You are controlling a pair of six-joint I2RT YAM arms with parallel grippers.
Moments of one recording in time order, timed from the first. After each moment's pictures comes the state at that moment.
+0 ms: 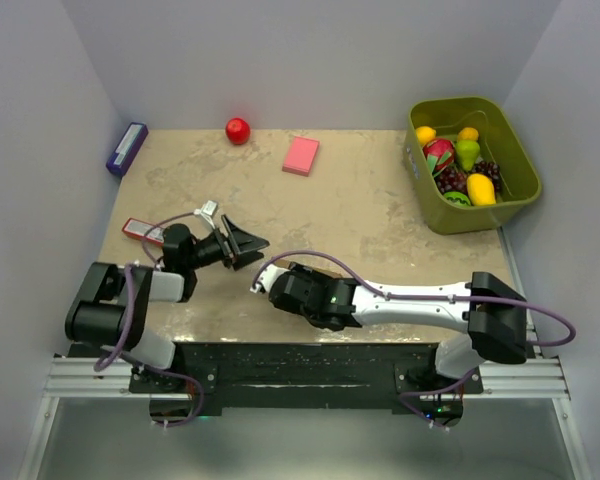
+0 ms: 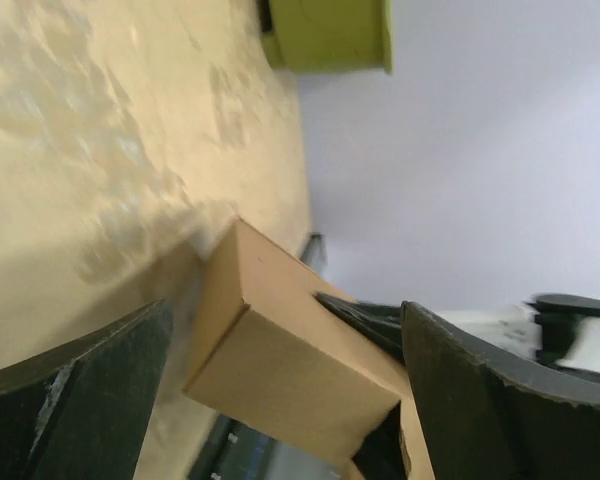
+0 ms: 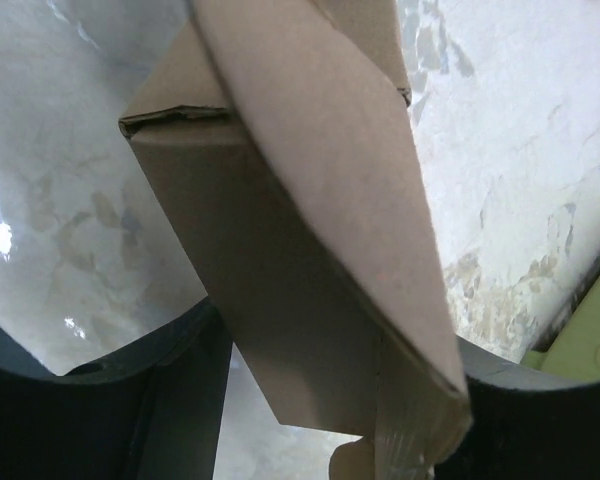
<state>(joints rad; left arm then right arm) -0.15 1.60 0.32 1.10 0.96 -1.26 1.29 1.54 1.03 -0.46 0.61 -0.13</state>
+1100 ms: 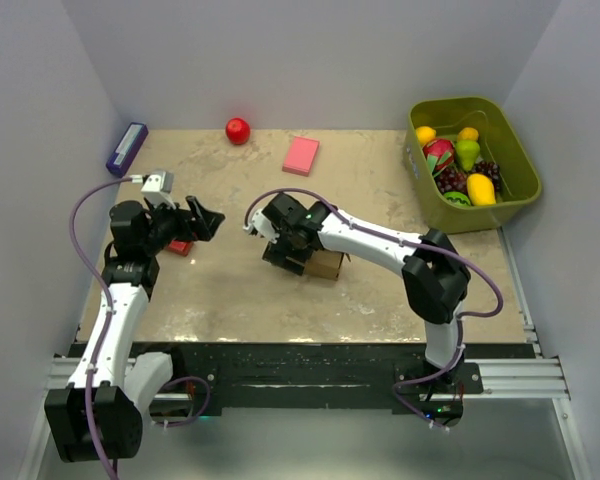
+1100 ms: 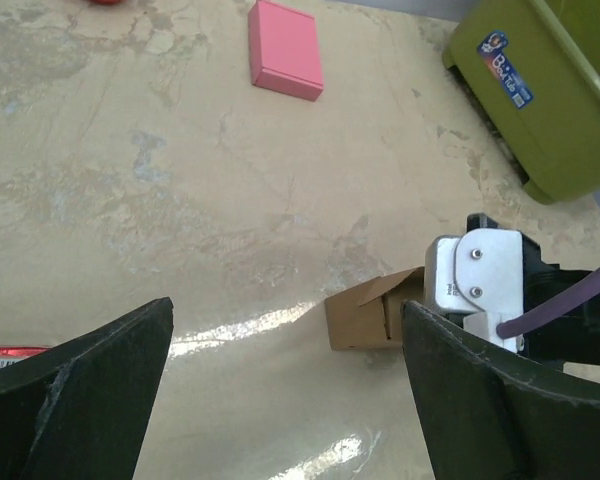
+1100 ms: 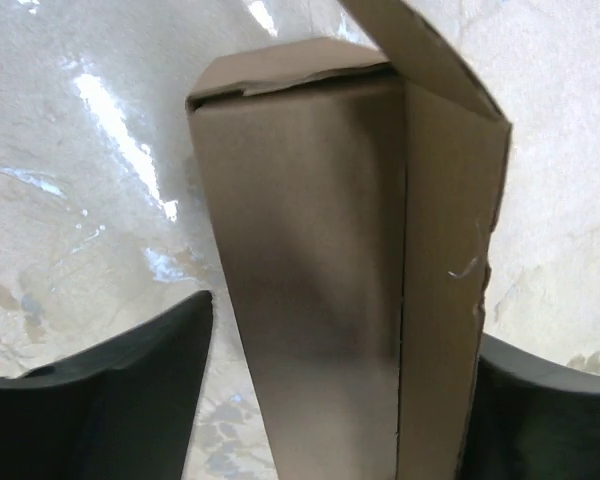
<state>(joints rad) 0.07 0.92 0.67 -0.04 0.53 -0.29 0.91 1.93 1.55 -0.76 0.15 -0.32</state>
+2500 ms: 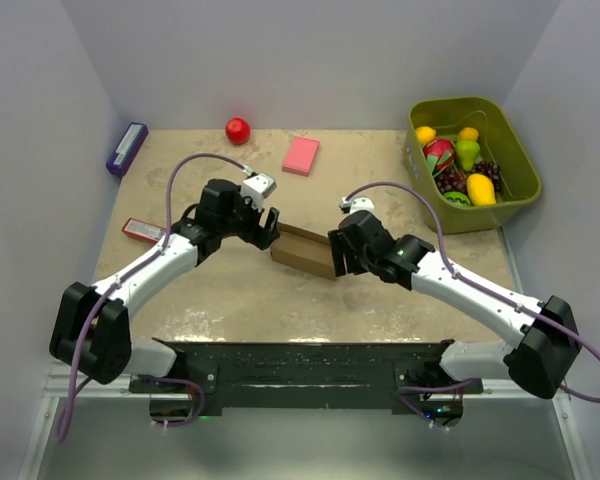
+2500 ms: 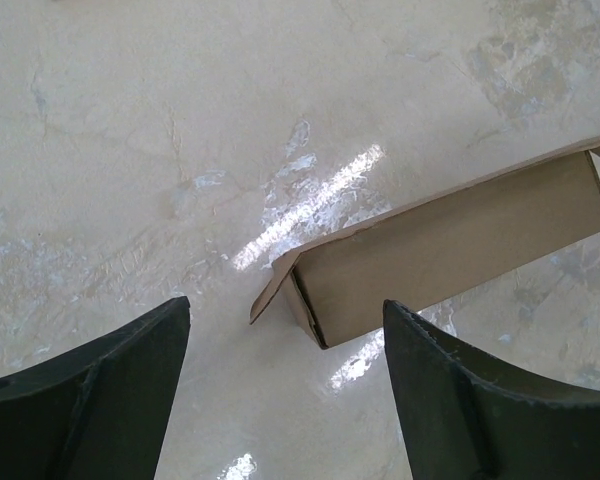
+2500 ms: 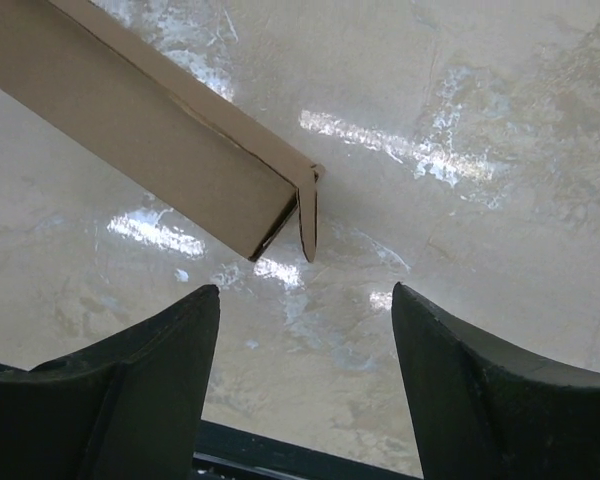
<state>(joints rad) -0.44 1.36 0.91 -0.15 0.27 0.06 0.81 1.26 0.99 -0.63 0.33 0.45</state>
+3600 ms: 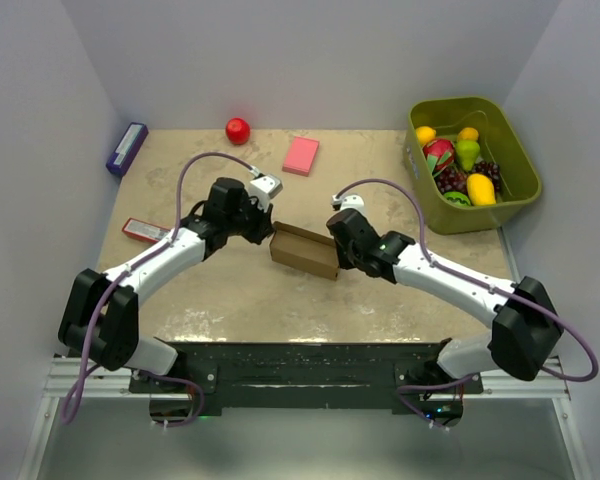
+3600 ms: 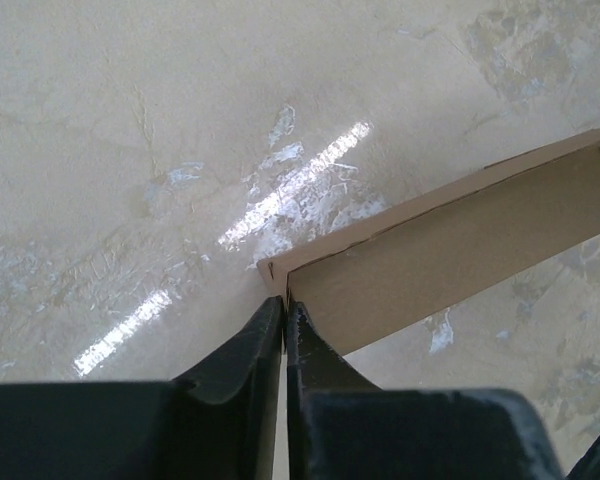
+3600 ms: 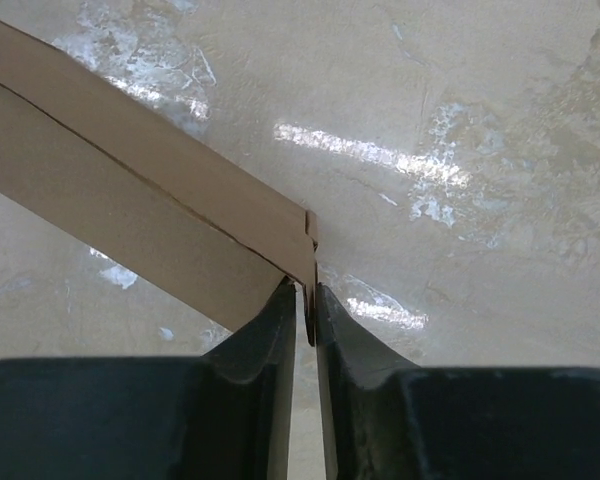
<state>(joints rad) -0.45 1.44 0.95 -0.16 0.30 0.06 0.80 1.39 1.00 -0.52 0.41 0.44</state>
